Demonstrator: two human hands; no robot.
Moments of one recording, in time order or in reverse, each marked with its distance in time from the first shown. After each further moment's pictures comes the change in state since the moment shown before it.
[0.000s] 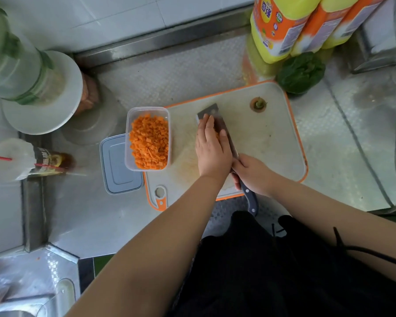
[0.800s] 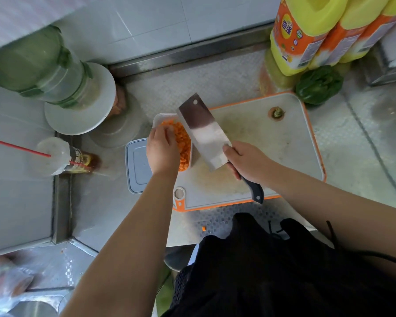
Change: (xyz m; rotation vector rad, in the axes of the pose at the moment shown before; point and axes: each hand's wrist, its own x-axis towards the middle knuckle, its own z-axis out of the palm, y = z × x) left_hand 0.043 -0.052 -0.137 0.285 0.254 -0.140; right_hand 0.008 -0.062 0.020 -0.206 0.015 -0.255
